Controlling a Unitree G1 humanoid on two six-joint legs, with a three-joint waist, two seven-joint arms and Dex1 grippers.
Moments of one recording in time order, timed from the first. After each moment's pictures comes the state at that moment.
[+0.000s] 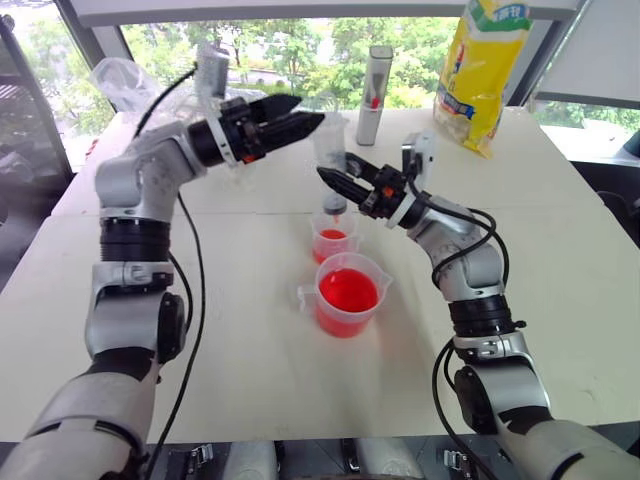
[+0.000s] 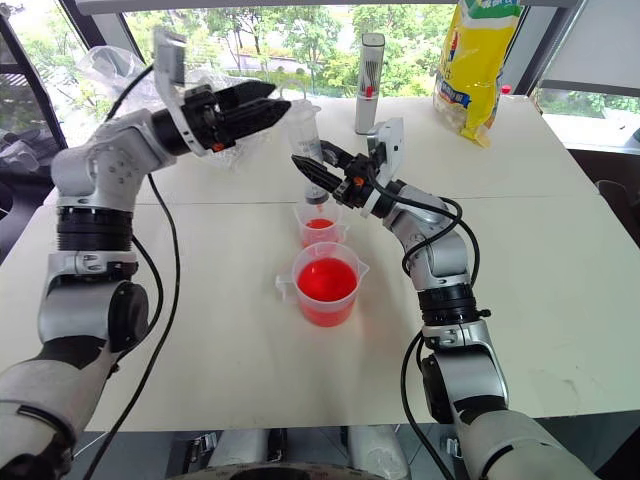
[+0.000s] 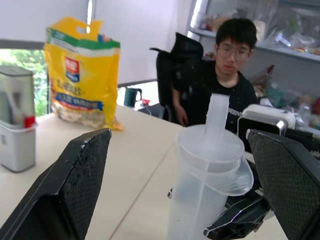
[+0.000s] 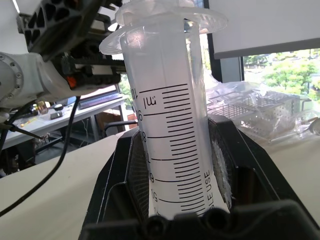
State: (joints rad) left arm -1.07 0.45 0.18 0.37 -0.56 0.68 -1.04; right arm -0.73 -0.22 -0.02 0.19 0.41 0.24 0.81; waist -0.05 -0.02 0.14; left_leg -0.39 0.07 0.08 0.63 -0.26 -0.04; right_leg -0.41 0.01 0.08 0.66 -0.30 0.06
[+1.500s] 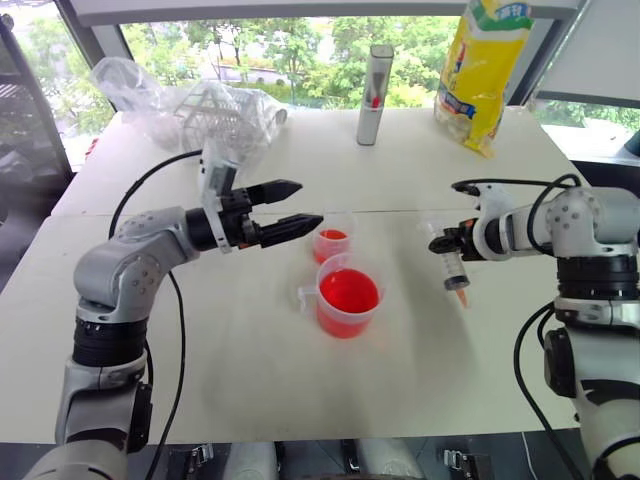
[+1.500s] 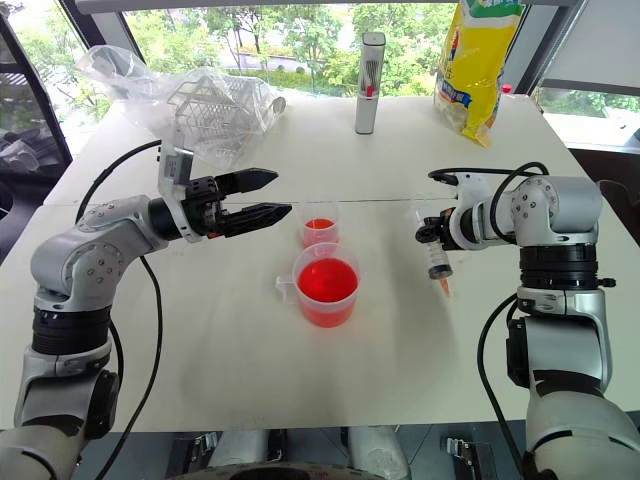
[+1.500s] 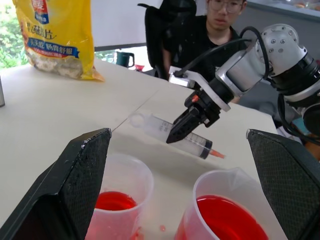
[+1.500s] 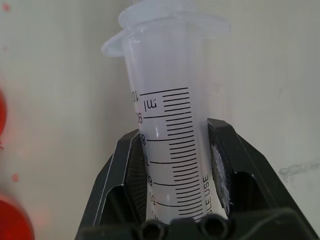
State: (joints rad) left arm -0.59 0.51 0.10 -0.21 -0.73 0.77 -0.89; right arm -0.86 -0.65 -0.09 0.27 0.72 1.61 0.04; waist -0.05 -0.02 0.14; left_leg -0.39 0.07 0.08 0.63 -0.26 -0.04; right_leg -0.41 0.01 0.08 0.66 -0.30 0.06
